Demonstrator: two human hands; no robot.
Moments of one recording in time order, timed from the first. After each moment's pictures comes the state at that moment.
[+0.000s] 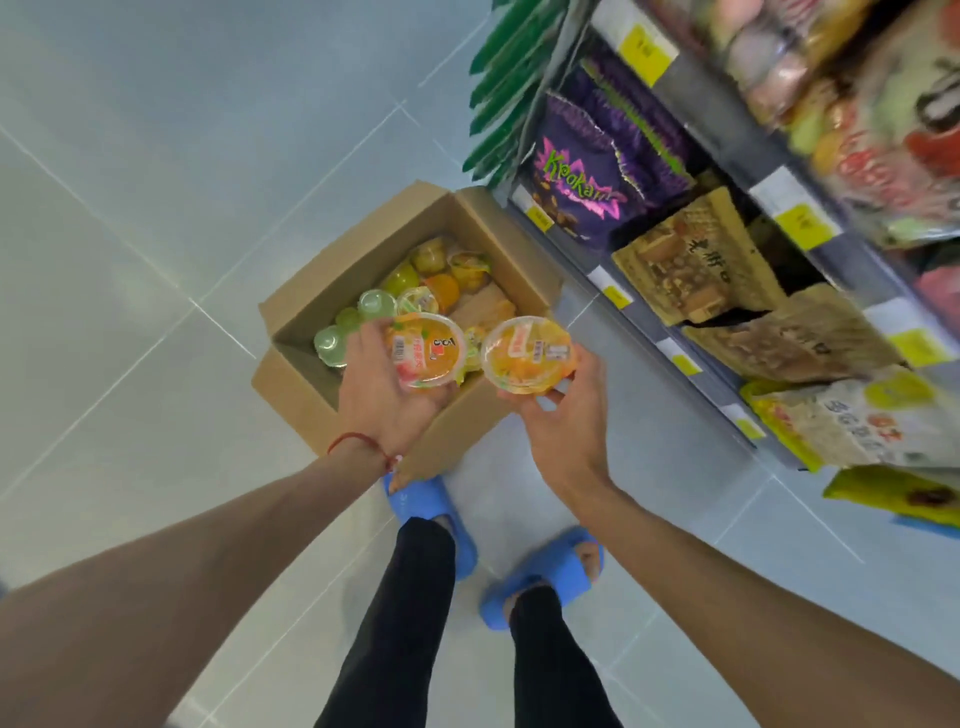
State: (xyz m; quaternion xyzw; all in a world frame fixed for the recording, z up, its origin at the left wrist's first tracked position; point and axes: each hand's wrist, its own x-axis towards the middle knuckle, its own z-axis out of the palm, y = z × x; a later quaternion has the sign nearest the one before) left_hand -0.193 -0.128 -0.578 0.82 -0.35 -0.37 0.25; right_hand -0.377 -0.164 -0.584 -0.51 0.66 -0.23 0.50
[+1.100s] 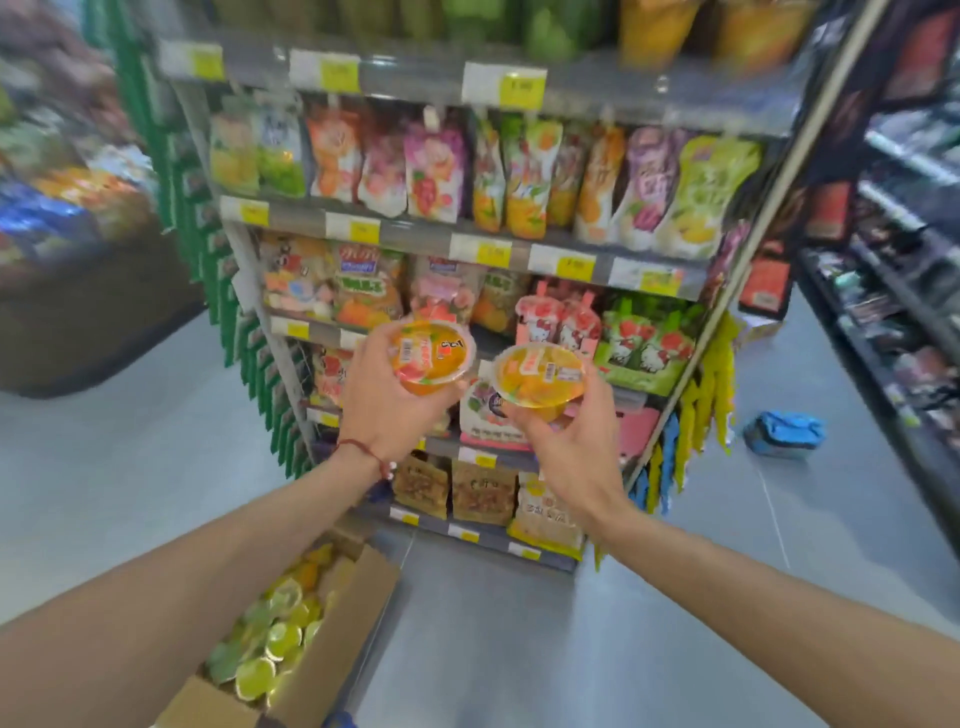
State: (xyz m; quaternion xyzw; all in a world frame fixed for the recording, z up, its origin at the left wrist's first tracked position) left_hand -0.525 -0.078 -0.088 0.57 -0.65 -0.22 0.46; right_hand -0.717 -0.022 -0.106 -0.53 0.59 -0.55 0.26
